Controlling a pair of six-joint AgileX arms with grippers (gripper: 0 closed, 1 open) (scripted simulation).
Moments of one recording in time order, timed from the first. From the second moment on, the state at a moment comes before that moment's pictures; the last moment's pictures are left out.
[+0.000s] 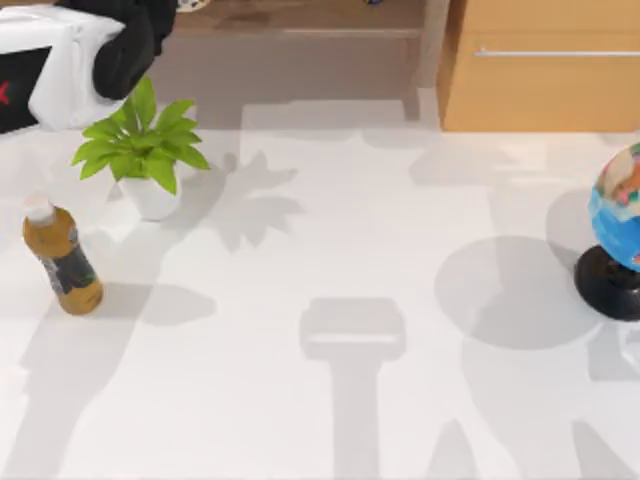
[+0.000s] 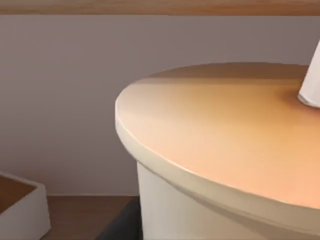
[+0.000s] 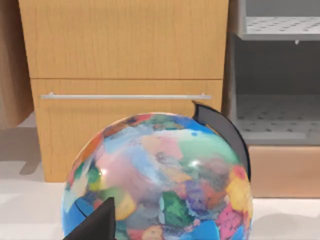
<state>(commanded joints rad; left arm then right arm) -0.37 1.86 1.34 0.54 -0.33 0.01 0.00 0.00 0.00 0.00 0.00 0.00</state>
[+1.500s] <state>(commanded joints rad) -0.39 1.98 1.39 0.58 -0.24 0.14 0.00 0.00 0.00 0.00 0.00 0.00</state>
